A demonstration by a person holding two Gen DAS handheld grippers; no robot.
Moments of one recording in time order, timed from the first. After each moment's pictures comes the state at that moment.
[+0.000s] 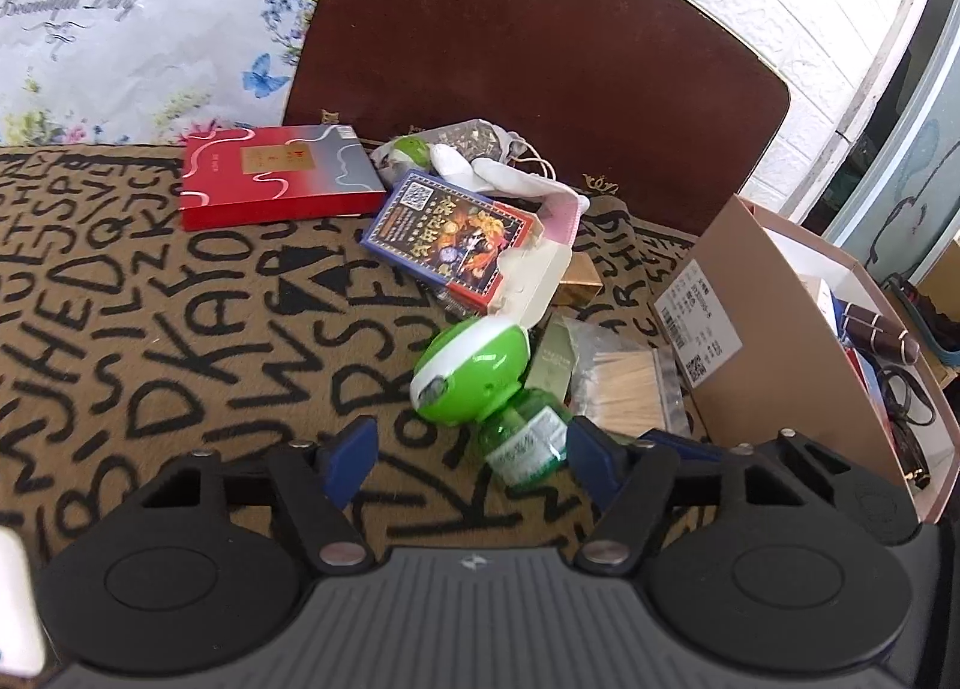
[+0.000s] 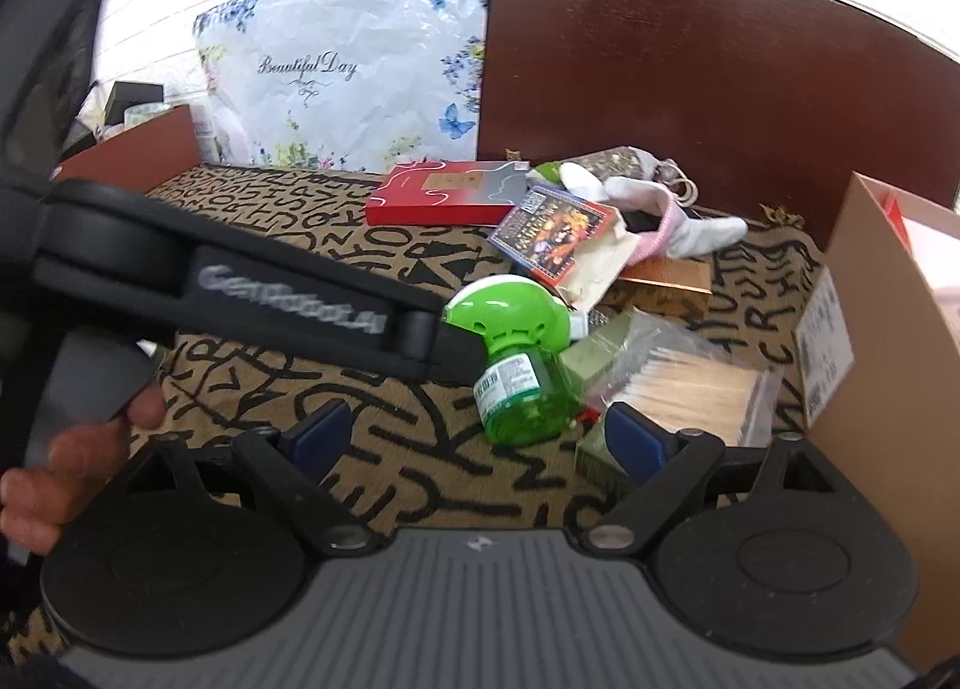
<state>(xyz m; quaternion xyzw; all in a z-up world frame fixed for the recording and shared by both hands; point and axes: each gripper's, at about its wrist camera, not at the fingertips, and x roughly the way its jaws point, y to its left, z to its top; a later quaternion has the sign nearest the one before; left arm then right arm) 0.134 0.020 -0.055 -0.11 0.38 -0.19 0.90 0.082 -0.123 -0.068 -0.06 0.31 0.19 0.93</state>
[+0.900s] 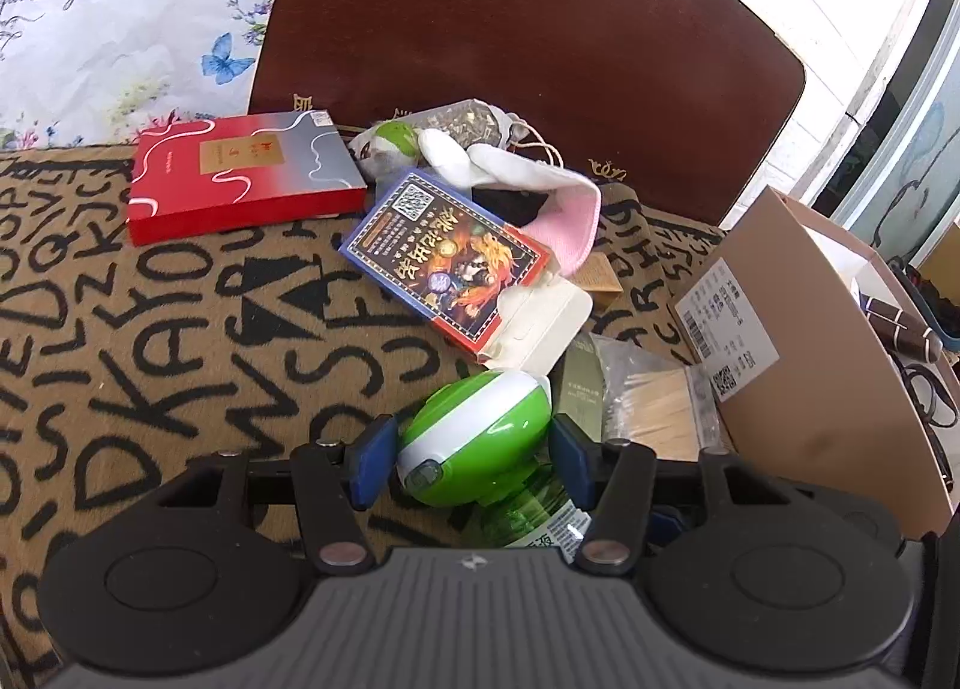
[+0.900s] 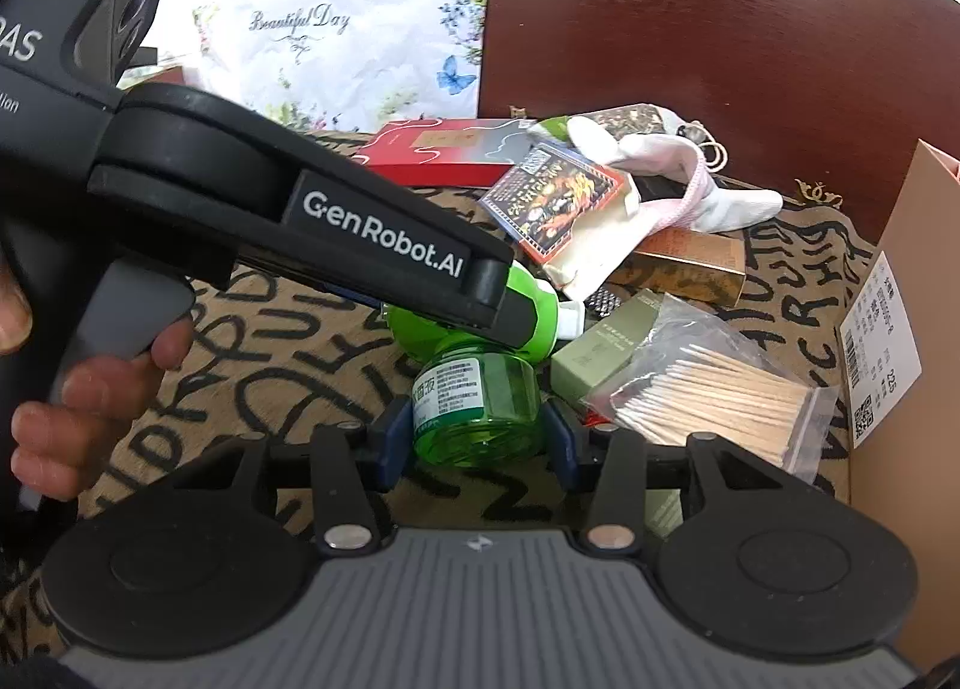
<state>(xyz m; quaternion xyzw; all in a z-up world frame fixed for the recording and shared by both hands) 0.170 0.012 -0.070 -0.09 0.40 -0.20 0.89 0.112 -0.125 -0.094 -0.07 0.34 0.21 0.92</state>
